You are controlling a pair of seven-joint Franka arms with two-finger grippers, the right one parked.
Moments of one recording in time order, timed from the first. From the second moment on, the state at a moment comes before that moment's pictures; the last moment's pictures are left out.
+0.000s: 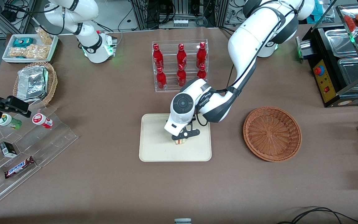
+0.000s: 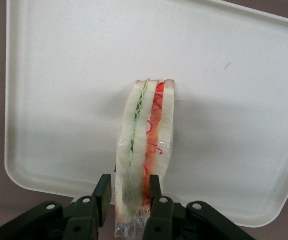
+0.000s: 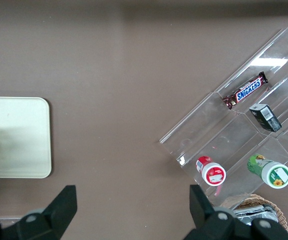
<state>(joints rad) -0.52 0.88 -0.34 -1.17 0.14 1.95 -1.03</state>
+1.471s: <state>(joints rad) -0.50 0.17 0.62 -1.50 -0.18 1.24 -0.09</state>
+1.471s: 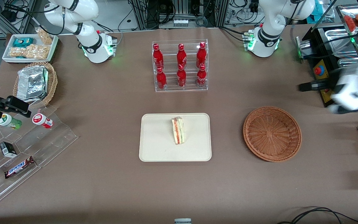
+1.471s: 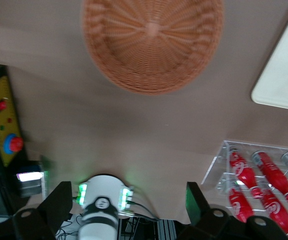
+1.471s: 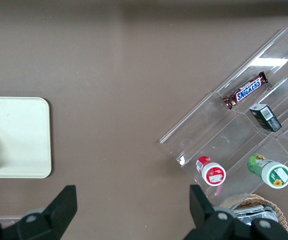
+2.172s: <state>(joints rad) -0.40 0.17 0.57 -1.50 -0.14 1.24 -0.06</state>
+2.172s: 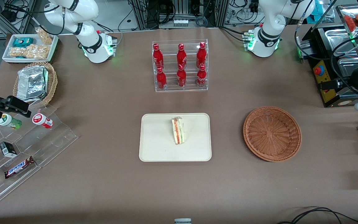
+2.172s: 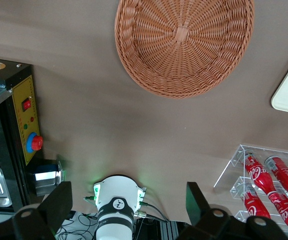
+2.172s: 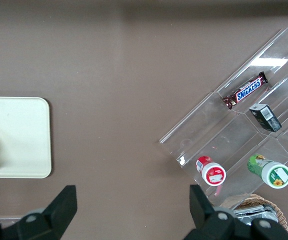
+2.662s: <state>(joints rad) 0.12 0.10 -0.16 -1.46 0.01 1.24 -0.10</state>
